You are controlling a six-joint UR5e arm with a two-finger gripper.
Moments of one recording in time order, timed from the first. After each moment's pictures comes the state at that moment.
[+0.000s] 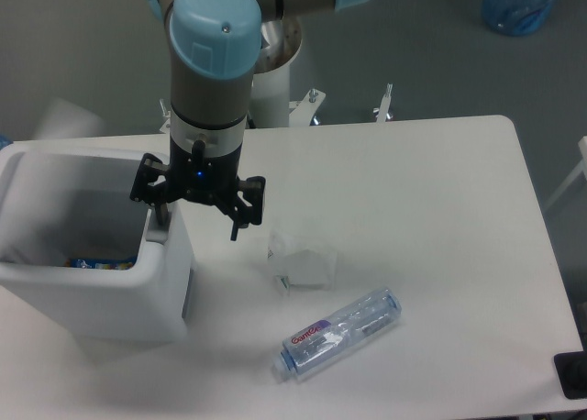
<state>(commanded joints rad) 2.25 -1.81 -1.34 -1.41 1.34 0.37</state>
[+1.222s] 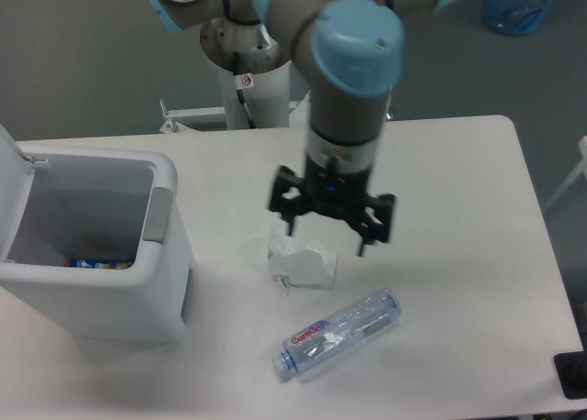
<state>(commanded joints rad) 2.52 -2.03 -1.20 -1.36 1.51 0.92</state>
